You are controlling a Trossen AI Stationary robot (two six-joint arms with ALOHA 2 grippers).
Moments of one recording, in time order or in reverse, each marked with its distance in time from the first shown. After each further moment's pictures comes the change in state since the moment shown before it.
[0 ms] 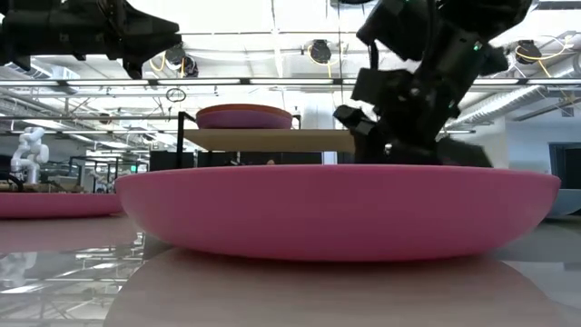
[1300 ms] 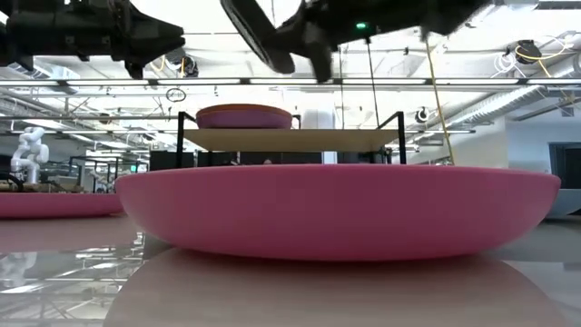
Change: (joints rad) left arm 0.001 0.042 0.001 0.057 -0.053 0.034; right arm -0.150 -0.077 0.120 0.686 0.182 -0.438
